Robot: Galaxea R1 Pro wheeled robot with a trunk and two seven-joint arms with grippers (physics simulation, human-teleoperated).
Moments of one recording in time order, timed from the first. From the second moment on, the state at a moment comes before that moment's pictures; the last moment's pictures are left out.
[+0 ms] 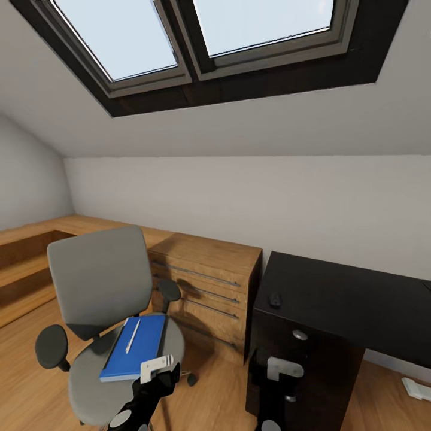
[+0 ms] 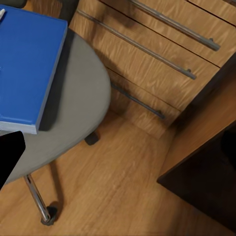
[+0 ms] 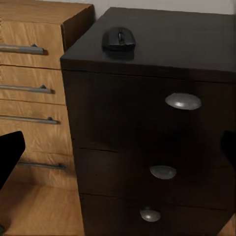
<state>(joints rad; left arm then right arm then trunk) -0.05 -0.08 -0.16 -1.25 0.30 0.24 0.21 -0.20 -0.01 0.71 -1.10 -0.33 -0.12 -0.93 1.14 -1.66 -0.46</state>
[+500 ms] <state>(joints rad) -0.05 -0.08 -0.15 -0.99 0.30 0.22 0.21 -0.19 -0.01 0.83 -0.68 -0.43 -0.45 -0.89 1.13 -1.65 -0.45</state>
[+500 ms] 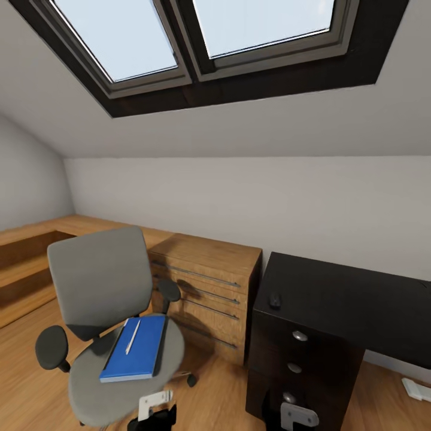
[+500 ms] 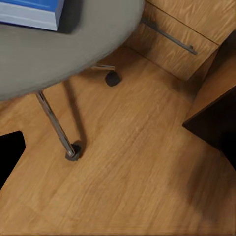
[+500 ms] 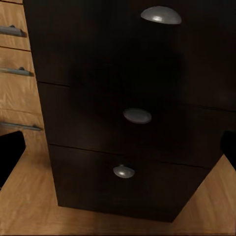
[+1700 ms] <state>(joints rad) -0.05 -0.07 -0.15 -0.76 0.30 0.06 0.21 -0.19 -0.01 0.80 -0.43 -0.65 -0.58 -0.52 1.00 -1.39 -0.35</state>
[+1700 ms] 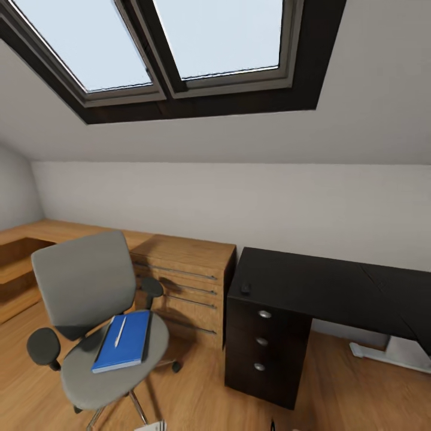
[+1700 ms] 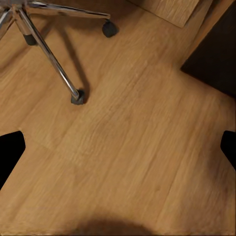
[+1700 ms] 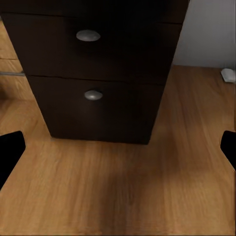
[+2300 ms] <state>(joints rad) -0.05 -0.07 -0.15 -0.76 0.30 0.04 0.21 -0.19 -0.01 0.80 -0.42 -0.65 -0.58 -0.51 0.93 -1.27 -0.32</state>
